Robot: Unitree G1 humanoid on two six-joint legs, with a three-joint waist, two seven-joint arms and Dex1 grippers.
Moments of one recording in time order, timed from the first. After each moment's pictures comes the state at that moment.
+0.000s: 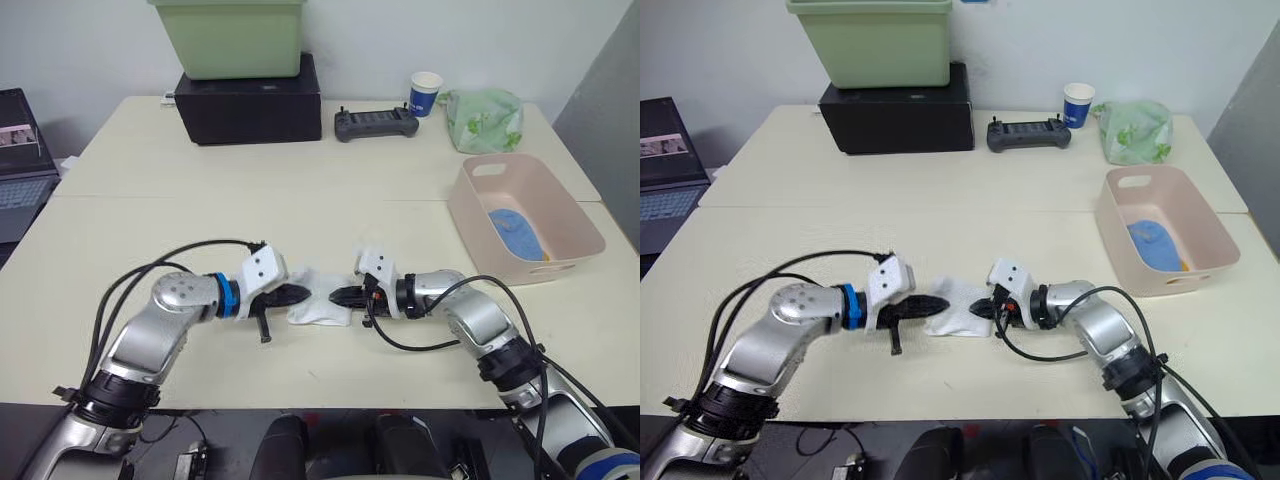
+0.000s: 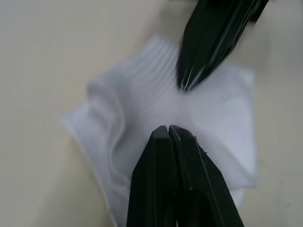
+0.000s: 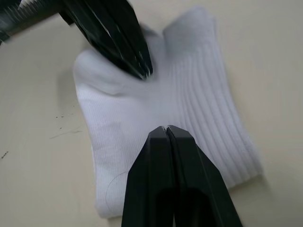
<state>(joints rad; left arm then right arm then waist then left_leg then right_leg) -0.31 0.71 -0.19 -0.09 -0.18 0.33 -1.00 -0.55 -0.38 0.43 0.08 0.22 0.46 0.91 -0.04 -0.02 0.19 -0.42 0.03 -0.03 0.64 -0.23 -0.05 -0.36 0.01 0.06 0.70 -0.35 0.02</state>
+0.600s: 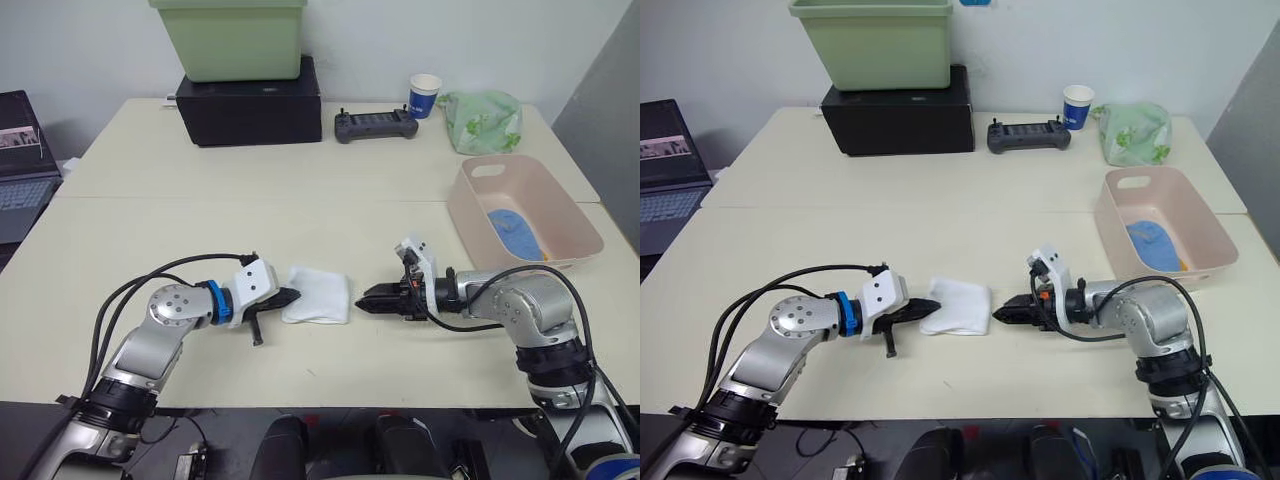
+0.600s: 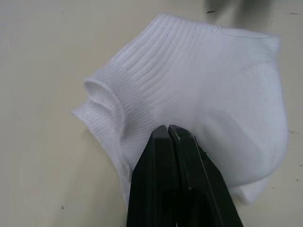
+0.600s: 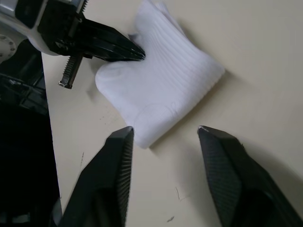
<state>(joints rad) -0.27 0.70 -0.17 0.01 -0.15 0.13 -0.99 -0.53 -0.39 0.10 -0.17 0.58 1.32 0.73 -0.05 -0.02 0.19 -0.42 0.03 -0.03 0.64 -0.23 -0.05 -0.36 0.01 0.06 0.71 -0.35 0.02</state>
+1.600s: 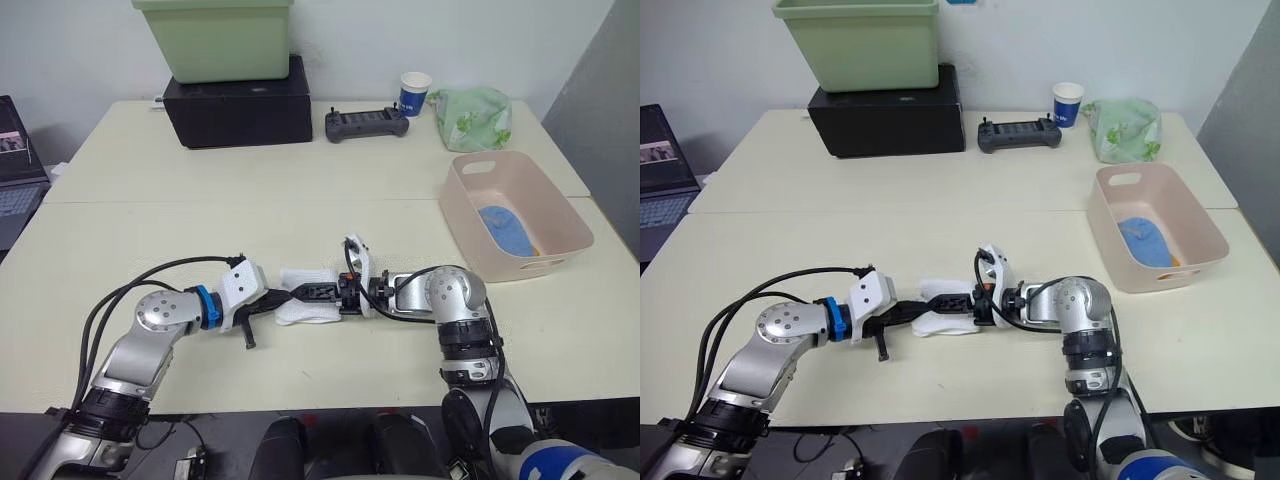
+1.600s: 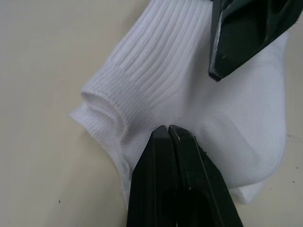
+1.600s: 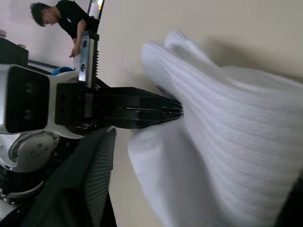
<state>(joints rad) -0.22 0.70 -0.11 -0.01 -0.19 0.15 -0.99 -0.67 0.04 -0.06 0.20 0.60 1.38 0.49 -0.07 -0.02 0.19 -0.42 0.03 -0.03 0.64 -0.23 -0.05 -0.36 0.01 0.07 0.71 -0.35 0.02</state>
